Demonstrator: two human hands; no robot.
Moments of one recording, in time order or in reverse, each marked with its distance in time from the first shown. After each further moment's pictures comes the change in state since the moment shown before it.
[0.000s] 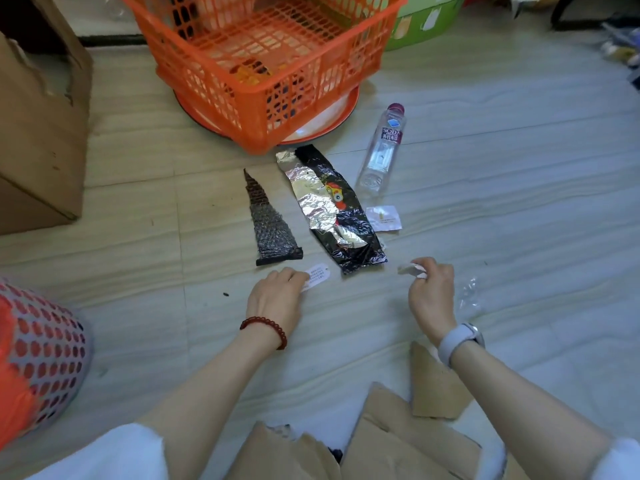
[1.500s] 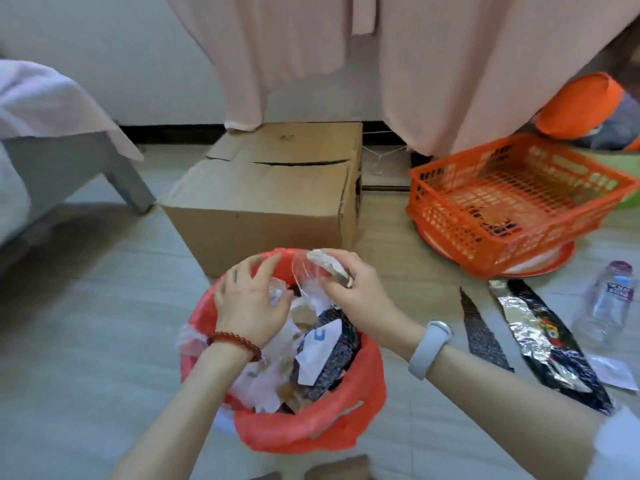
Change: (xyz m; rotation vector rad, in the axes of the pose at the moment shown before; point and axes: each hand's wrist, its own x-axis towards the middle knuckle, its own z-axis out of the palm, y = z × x) left_hand -0.210 -0.189 -0.293 0.057 0.659 -0.516; right_hand -0.221 -0.383 0.085 0.625 -0.874 -0.809
